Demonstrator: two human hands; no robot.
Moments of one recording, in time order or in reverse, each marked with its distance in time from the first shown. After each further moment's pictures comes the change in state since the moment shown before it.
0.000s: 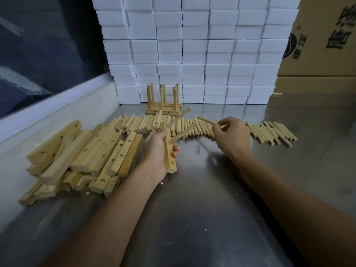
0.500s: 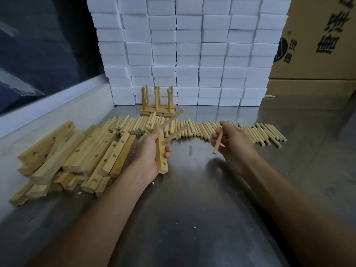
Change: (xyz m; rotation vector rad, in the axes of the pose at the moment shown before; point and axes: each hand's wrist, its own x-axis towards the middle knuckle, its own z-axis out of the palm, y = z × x) left_hand -0.005 0.003 0.001 0.014 0.007 -0.010; right_hand -0.021 -0.008 -0.041 1.055 -0.239 0.463
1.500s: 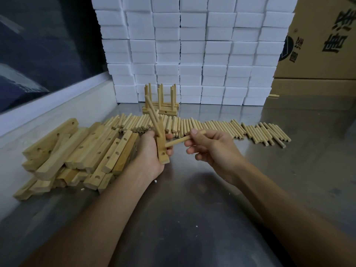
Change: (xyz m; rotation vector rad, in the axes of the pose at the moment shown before) left_hand -0.007 0.006 0.005 -0.133 -0.003 -0.024; right_hand -0.031 0.013 0.029 -0.281 -0.366 -0.011
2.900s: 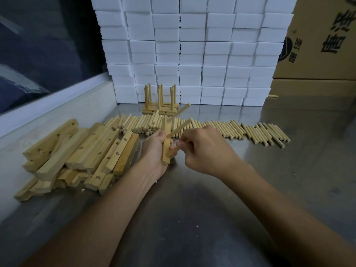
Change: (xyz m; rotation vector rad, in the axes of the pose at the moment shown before) left_hand 0.024 -0.018 -0.006 0.047 -0.078 0.031; right_hand -0.004 -0.019 0.025 -1.309 -0.006 -0.572
